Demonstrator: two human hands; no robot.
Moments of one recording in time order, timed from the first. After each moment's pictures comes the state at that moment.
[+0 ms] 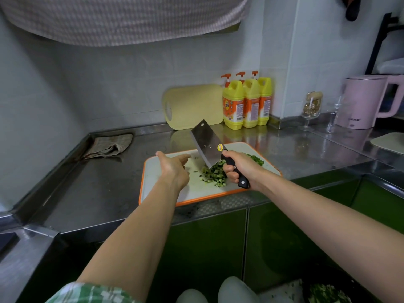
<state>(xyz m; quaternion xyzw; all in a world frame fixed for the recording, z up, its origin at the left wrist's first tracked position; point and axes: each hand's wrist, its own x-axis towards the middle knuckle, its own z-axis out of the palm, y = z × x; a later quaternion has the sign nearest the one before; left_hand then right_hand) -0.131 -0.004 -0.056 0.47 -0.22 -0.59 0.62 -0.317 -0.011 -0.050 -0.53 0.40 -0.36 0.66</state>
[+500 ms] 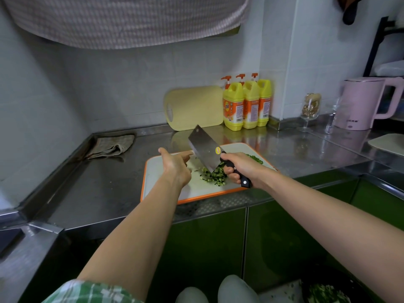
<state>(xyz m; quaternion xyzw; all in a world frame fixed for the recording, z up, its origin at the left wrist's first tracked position) -0.137 0.004 -0.047 0.47 -0.21 -0.57 0.63 -0.323 -0.003 -0.044 -0.59 0.42 -0.32 0.61</state>
